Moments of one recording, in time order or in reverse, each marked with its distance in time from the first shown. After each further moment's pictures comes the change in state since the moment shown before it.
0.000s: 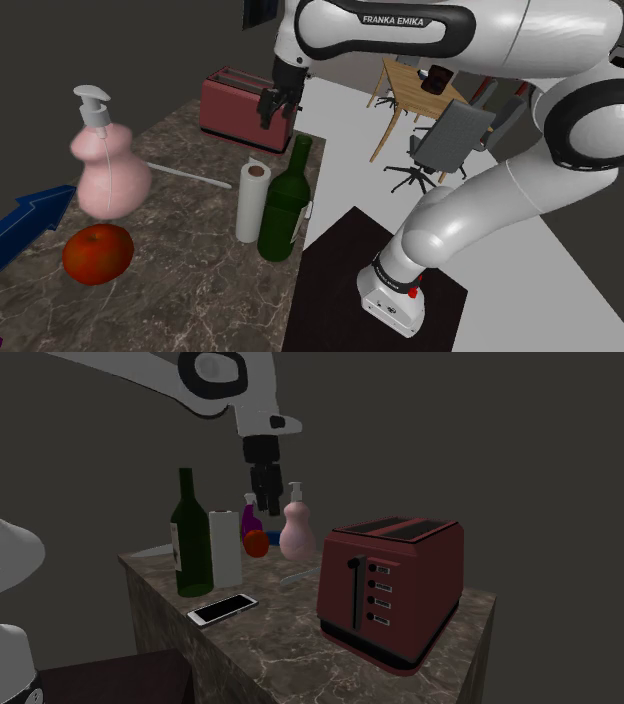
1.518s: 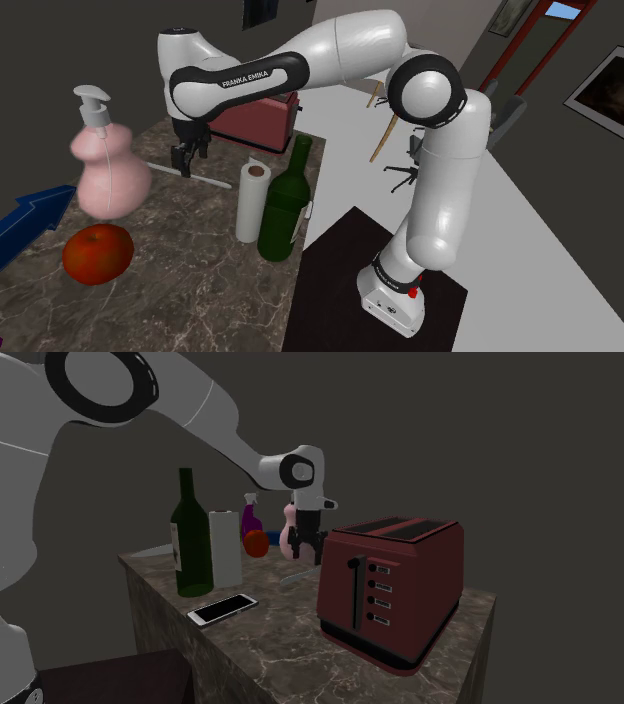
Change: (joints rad) arm 0.134 0.753 0.121 0.465 -0.204 0.130 -0.042
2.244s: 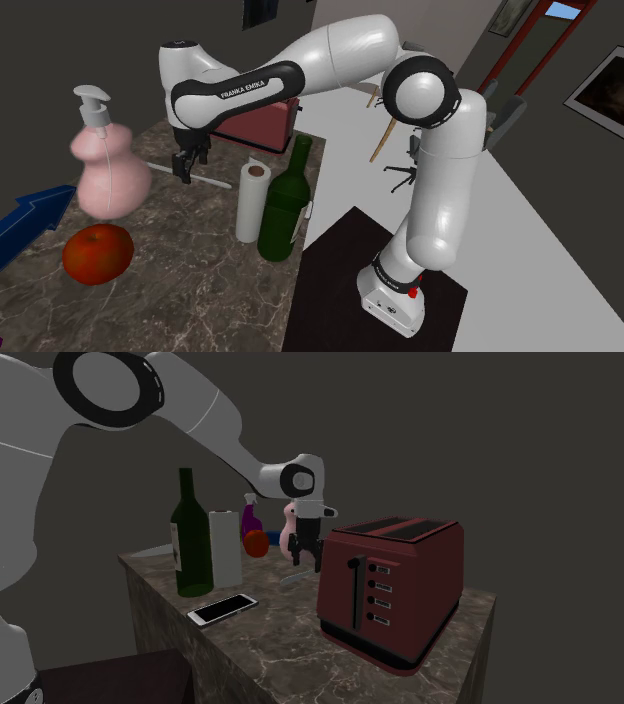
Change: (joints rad) arm 0.003 0.026 -0.004 -0.025 -0.010 0.050 0.006
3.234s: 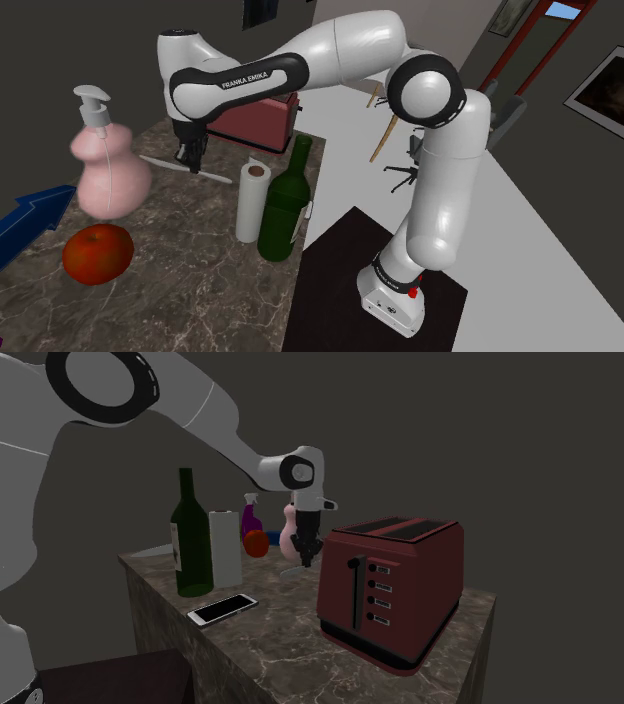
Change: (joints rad) arm -0.002 -0.024 0.004 0.022 0.009 -0.045 -0.004
